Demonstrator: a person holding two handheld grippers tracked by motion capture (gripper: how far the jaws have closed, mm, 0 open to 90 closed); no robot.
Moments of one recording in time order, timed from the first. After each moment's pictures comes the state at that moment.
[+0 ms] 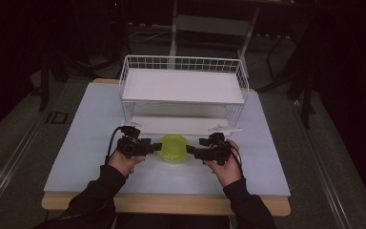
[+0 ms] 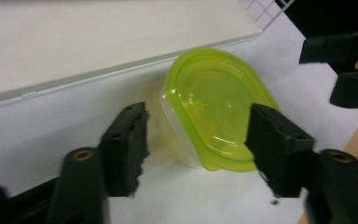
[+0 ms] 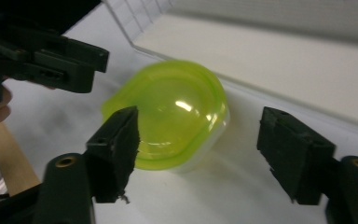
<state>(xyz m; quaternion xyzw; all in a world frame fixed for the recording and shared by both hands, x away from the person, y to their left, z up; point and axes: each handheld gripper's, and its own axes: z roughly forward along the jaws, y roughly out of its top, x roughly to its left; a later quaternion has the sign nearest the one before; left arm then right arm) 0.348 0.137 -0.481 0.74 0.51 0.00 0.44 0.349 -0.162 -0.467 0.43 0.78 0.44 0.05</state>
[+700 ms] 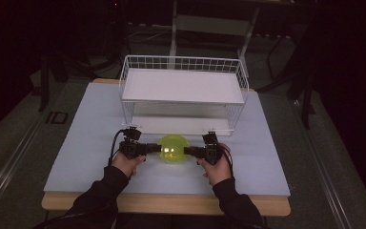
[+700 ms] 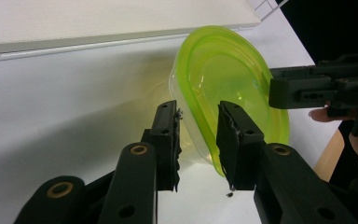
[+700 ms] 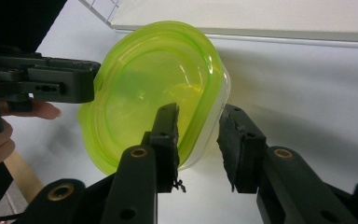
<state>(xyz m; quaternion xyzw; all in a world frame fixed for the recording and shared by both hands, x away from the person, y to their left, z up) 0.354 0.137 -0.500 0.72 0.53 -0.06 0.45 0.360 -0.145 -0.493 0.53 0.75 0.41 -0.03</state>
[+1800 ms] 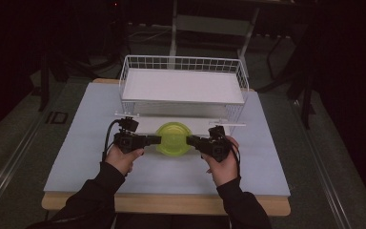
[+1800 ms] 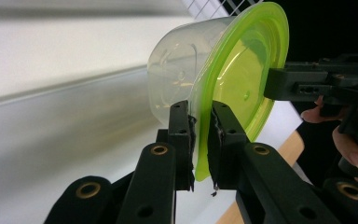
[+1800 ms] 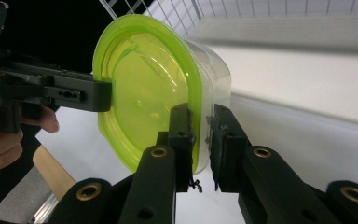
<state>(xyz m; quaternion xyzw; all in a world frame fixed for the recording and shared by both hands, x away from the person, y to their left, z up) 0.332 0.134 -0.417 0.73 0.50 -0.04 0.47 0.331 -0.147 -0.419 0.47 0.74 0.48 0.03</state>
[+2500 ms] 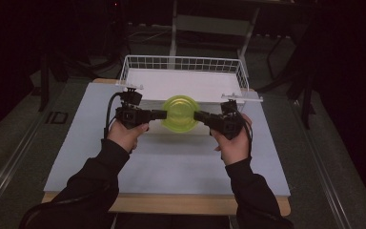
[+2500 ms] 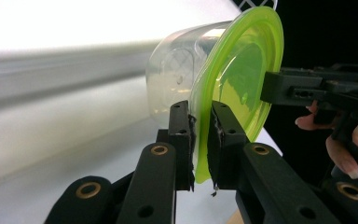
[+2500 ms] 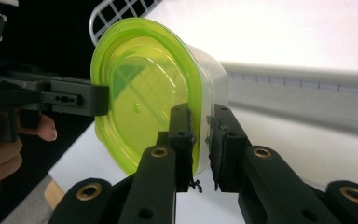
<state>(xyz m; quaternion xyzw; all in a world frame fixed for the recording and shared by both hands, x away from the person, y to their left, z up) 0.359 0.121 -0.338 0.72 0.49 -0.01 0.49 0.355 -0.160 -0.346 0.46 0.72 0.51 0.05</state>
